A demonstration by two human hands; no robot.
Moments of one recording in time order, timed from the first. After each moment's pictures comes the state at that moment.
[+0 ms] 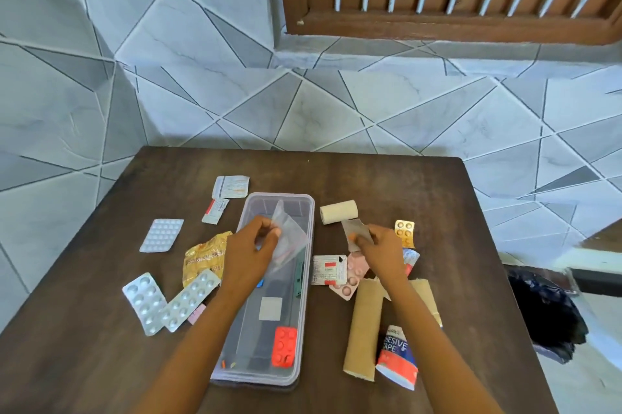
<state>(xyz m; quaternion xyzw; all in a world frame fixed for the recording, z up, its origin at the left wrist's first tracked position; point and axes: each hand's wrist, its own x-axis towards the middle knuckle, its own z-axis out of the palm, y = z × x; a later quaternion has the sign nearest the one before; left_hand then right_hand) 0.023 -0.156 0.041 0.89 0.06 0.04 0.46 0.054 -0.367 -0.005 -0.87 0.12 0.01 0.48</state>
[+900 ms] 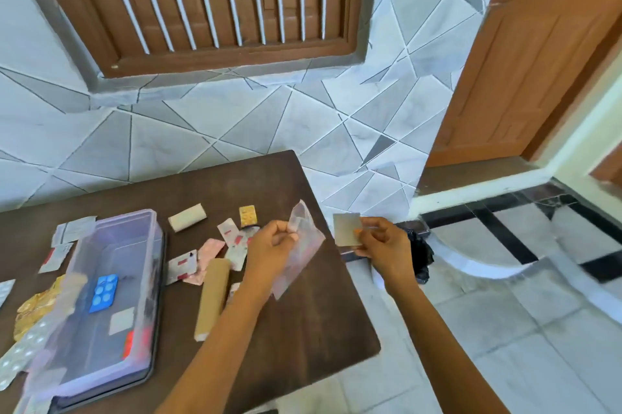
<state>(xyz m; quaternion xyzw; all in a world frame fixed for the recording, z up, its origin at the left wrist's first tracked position) -0.082 -0.429 0.058 0.82 -0.05 -0.10 0.56 -0.158 -0.596 0.059 -0.71 0.26 -0.17 0.63</state>
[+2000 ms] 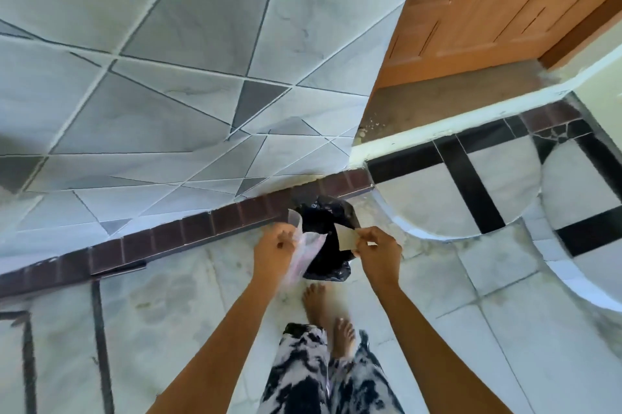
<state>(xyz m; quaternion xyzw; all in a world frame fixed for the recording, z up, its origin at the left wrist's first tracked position) 0.111 -0.919 -0.188 0.87 0.04 -0.30 0.40 0.033 -1.069 -0.196 -0.73 0.47 0.02 0.50</state>
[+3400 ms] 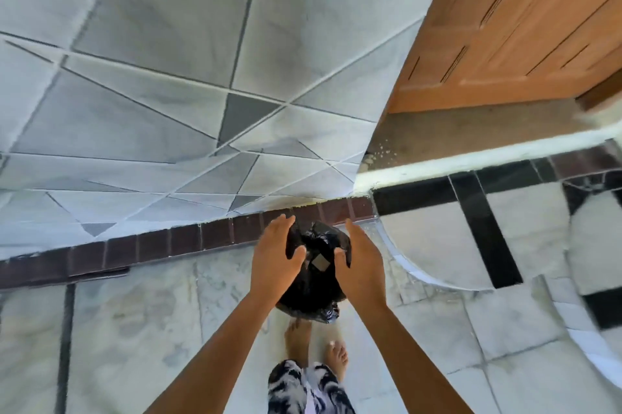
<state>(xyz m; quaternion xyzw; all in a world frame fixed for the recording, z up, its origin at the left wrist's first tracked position) 0.143 -0.976 -0.238 0.92 -0.07 -0.22 0.31 0.083 -1.110 -0.228 -0.88 0.26 0.07 0.39</state>
